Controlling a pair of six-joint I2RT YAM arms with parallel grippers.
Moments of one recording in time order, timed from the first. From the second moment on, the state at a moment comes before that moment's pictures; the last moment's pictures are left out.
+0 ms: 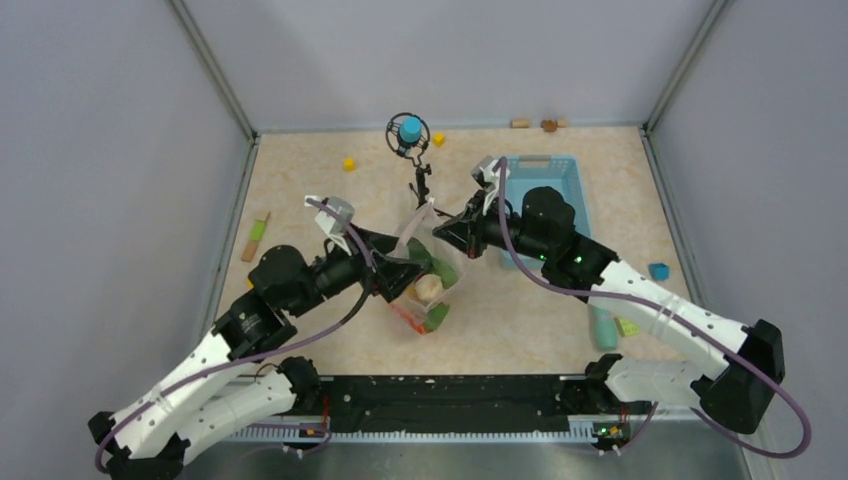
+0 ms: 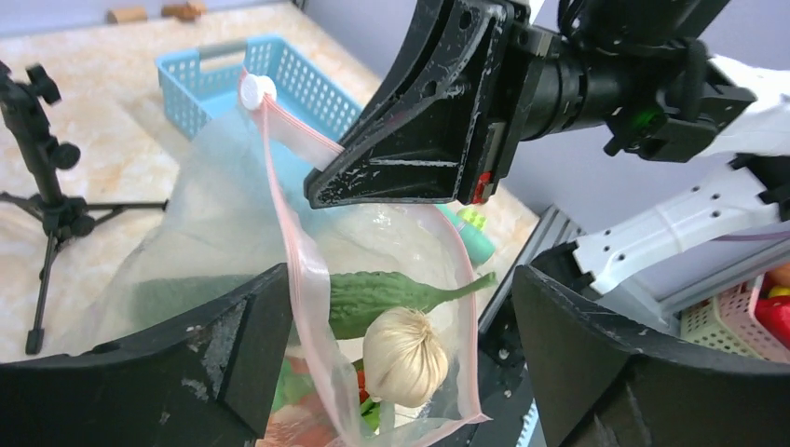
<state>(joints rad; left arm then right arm) -0.84 0.68 0.85 -0.18 0.14 -0.45 0.81 1.15 0.96 0.07 -0.28 0.30</state>
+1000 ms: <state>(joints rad) -0.84 0.80 0.70 0.02 -0.07 -0.27 0.59 1.09 1.13 -0.29 -0.72 -0.05</state>
